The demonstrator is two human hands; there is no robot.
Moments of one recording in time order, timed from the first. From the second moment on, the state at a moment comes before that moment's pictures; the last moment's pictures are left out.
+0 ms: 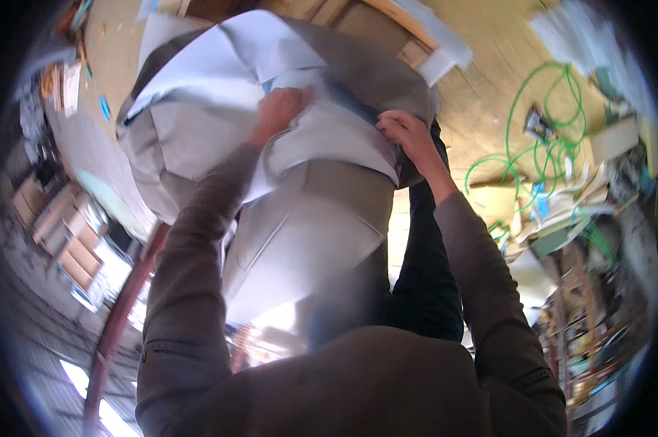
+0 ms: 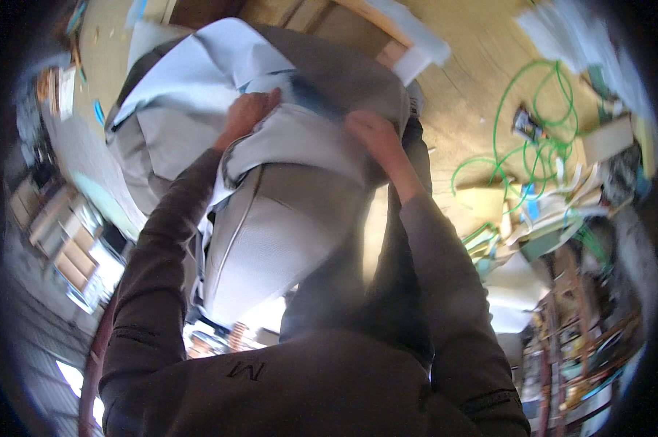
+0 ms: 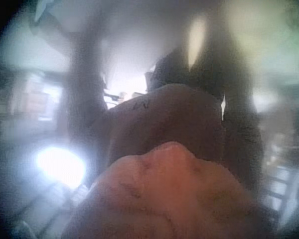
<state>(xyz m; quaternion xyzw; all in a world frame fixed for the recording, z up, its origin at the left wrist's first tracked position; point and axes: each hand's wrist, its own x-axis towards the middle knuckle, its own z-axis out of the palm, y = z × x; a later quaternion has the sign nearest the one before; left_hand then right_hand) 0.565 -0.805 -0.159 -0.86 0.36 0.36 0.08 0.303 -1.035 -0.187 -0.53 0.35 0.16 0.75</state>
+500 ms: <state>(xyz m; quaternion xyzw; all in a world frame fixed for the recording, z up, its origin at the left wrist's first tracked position) 0.445 -0.978 -0.156 -0.50 0.58 0.59 0.27 0.190 -0.880 -0.178 -0.27 0.52 -0.07 0.81</state>
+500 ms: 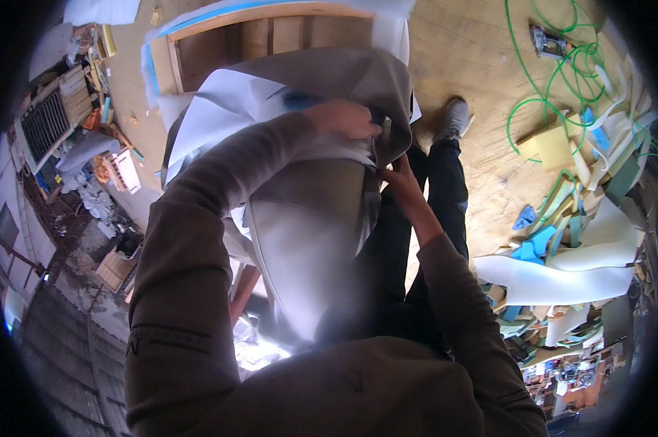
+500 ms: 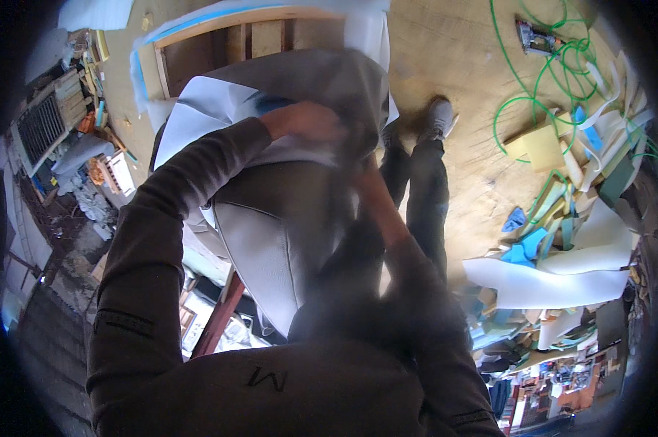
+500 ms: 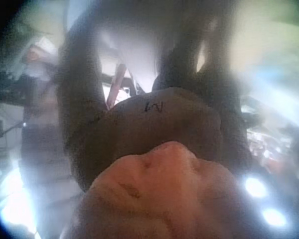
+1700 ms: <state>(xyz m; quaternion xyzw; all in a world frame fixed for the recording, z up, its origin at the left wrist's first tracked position) 0.430 -0.967 -0.100 -0.53 0.69 0.47 0.14 0.190 -0.952 -0.168 -0.13 0.25 0.05 0.96</state>
